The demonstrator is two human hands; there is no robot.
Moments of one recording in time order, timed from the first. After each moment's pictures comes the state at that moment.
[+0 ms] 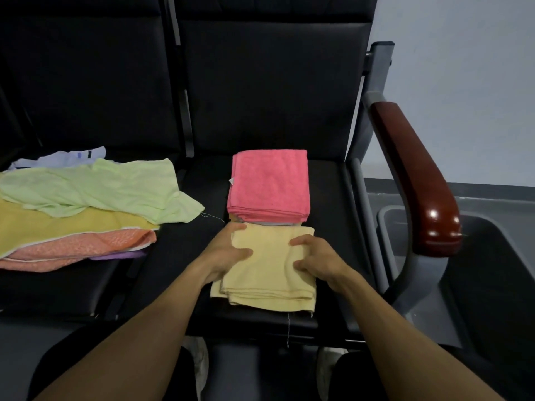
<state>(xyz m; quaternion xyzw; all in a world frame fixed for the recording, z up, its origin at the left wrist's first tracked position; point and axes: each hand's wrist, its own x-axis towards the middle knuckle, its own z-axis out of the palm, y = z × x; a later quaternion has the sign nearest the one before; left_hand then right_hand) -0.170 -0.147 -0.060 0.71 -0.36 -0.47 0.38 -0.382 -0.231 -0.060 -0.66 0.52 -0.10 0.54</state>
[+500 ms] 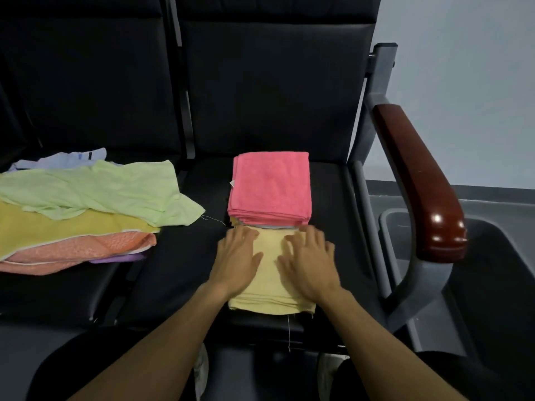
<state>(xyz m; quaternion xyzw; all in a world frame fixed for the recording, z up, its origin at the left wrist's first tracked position) -0.196 -0.145 -0.079 0.77 -0.61 -0.11 0.18 -0.364 -0.207 -0.066 -0.87 0.47 -0.07 0.11</state>
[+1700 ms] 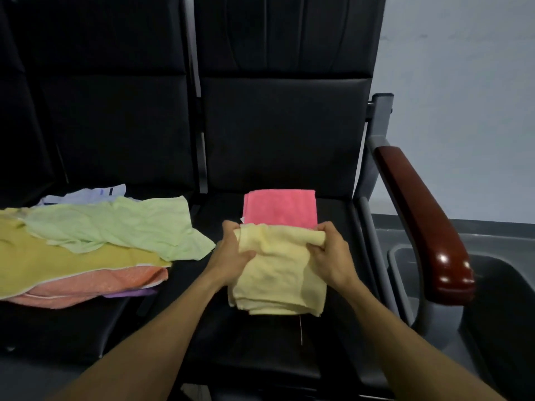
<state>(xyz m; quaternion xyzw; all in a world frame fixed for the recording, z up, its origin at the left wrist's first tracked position) -0.154 -0.172 -0.005 0.77 -0.43 -0.28 0.37 -0.358 -0.260 -0.002 -0.73 0.47 -0.32 0.38</state>
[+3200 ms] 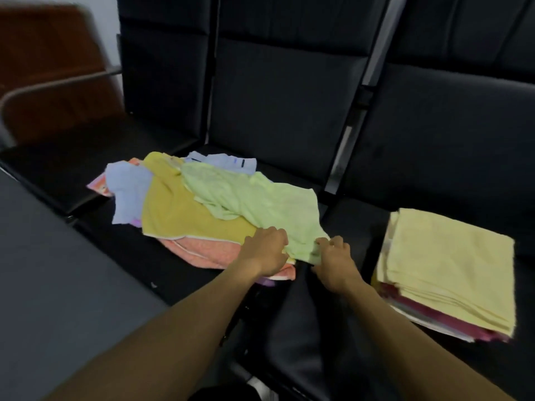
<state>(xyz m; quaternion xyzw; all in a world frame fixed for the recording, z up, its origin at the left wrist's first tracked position) 0.038 -0.092 -0.036 0.88 -0.44 -0.17 0.11 -0.085 -0.216 -0.062 -0.92 0.35 0.05 0.19</state>
